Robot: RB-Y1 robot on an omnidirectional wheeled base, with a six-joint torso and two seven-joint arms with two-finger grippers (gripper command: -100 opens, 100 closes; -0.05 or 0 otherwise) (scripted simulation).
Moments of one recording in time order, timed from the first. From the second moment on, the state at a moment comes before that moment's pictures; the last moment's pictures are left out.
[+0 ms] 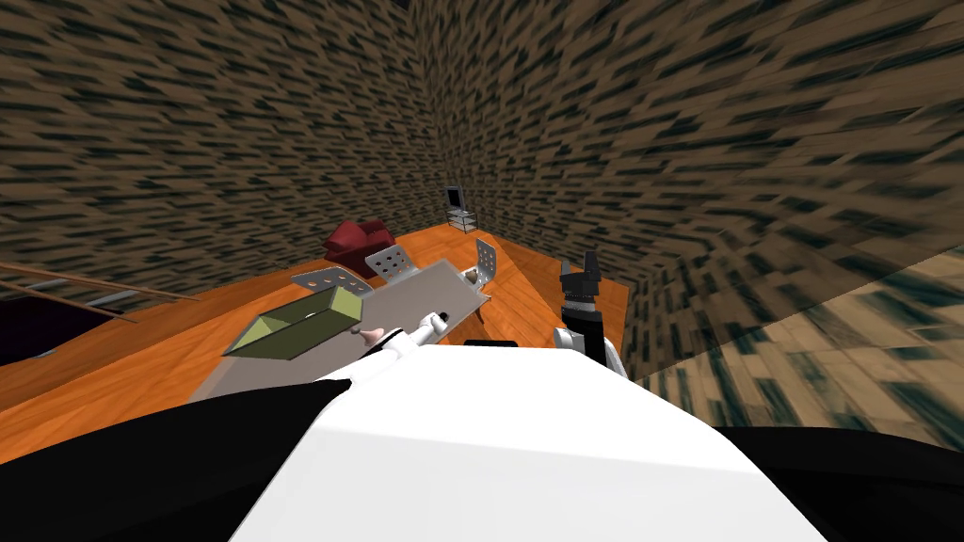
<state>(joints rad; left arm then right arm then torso) -0.37 0.33 -0.54 -0.43 -0.02 0.44 -0.21 0.49 0.00 -0.05 -2.22 0.11 -0.47 -0.15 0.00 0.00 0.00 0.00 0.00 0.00</state>
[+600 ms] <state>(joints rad) -0.36 0.35 -0.55 -0.42 -0.04 0.47 -0.20 0.49 0.00 -0.05 -2.22 0.11 -0.47 -0.15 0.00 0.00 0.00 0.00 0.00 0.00</state>
